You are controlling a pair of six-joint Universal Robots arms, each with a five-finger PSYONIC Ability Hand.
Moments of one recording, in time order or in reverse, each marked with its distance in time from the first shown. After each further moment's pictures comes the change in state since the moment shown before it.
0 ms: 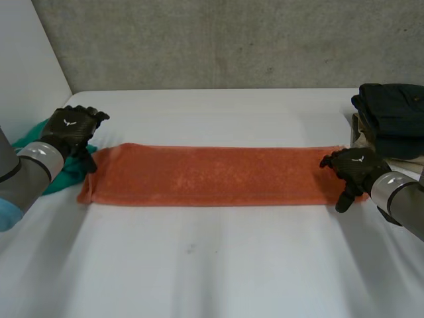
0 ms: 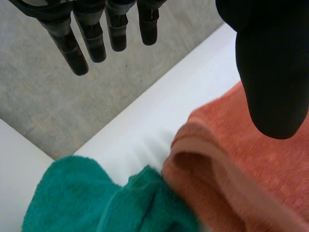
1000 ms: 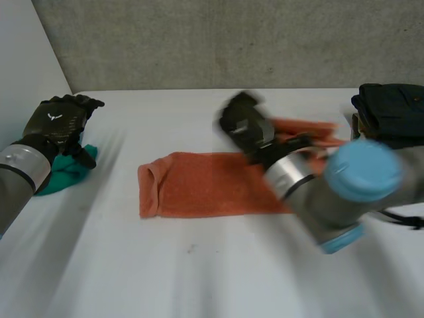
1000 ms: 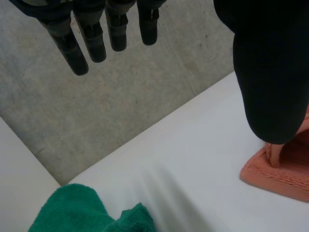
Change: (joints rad) left arm 0.010 0.254 -0.234 0.092 0.036 -0.175; right arm 0.430 0.093 -0.084 -0.666 -0.076 -0.524; left_hand 0.000 0.000 0.000 0.000 0.000; right_hand 0.539 0.821 0.825 0.835 0.828
